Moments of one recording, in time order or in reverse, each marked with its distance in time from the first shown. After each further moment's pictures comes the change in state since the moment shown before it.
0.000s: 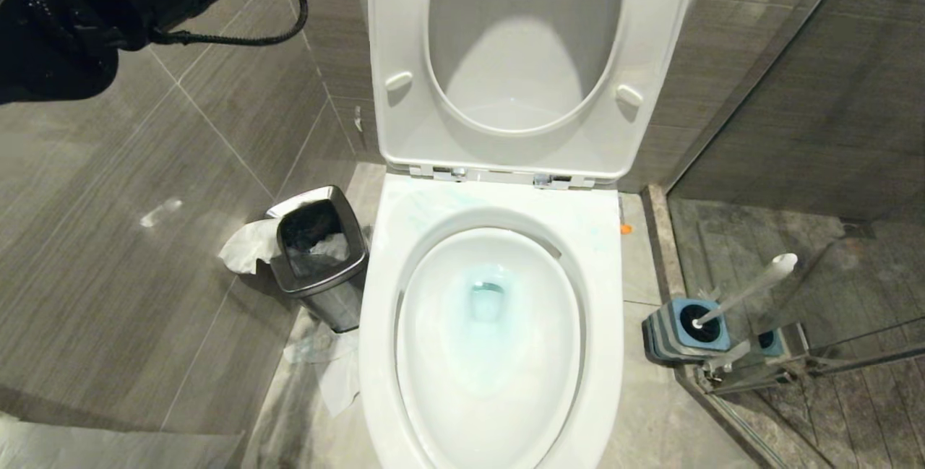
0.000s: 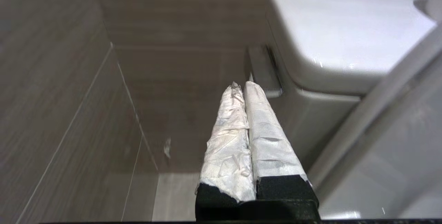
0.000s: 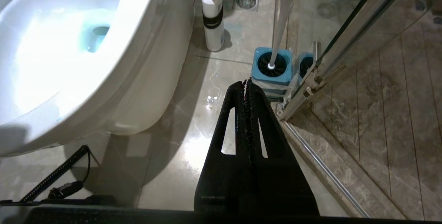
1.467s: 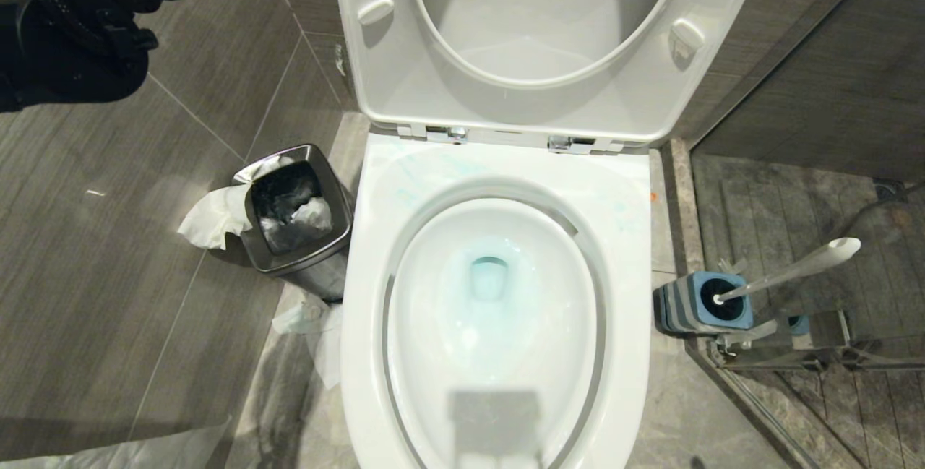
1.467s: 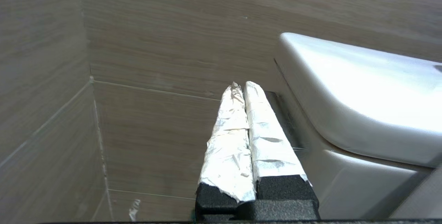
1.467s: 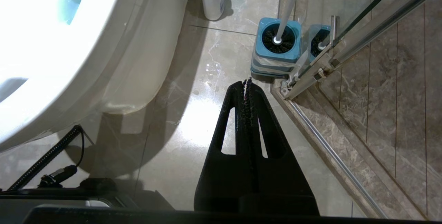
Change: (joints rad) left arm -0.086 0.006 -0.002 -0.415 0.052 -0.036; right arm 0.000 0.000 0.000 0.000 0.000 0.000
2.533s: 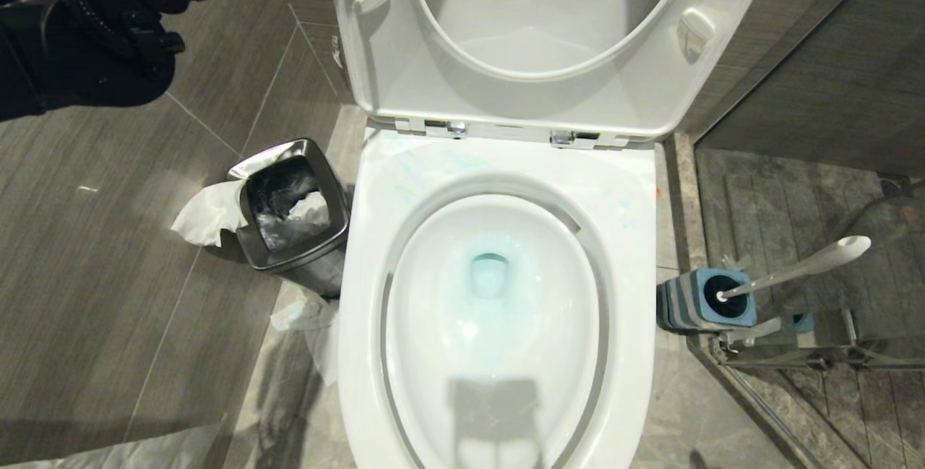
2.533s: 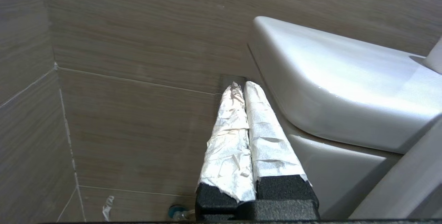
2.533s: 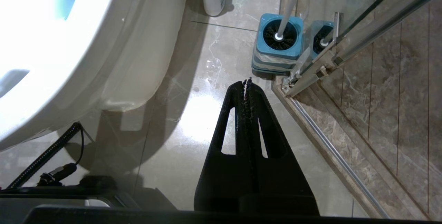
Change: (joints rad) left arm -0.064 0.009 -0.003 -0.018 0.005 0.001; right arm 0.000 0.000 0.000 0.000 0.000 0.000
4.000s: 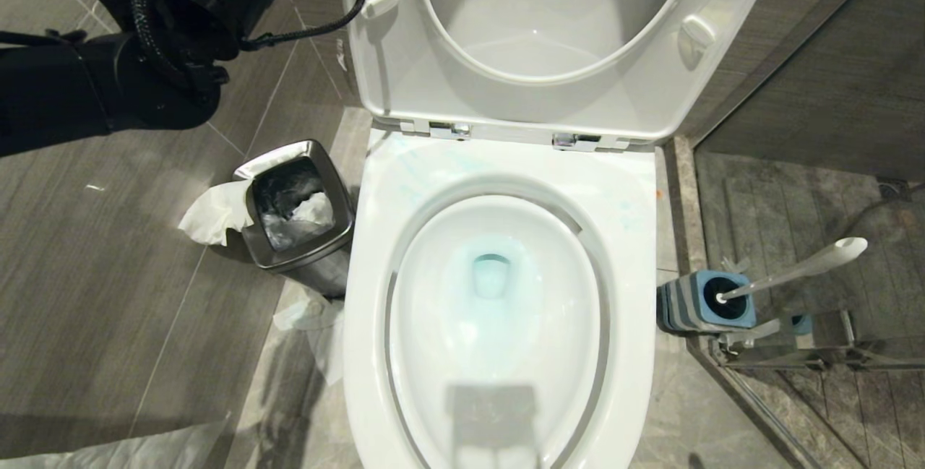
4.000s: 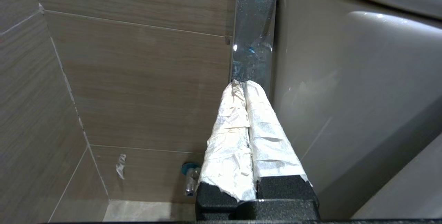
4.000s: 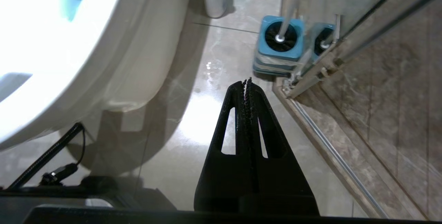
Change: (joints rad) left arm -0.027 0.149 0.002 0.145 -0.023 0.063; right arm 0.000 0.000 0.000 0.000 0.000 0.000
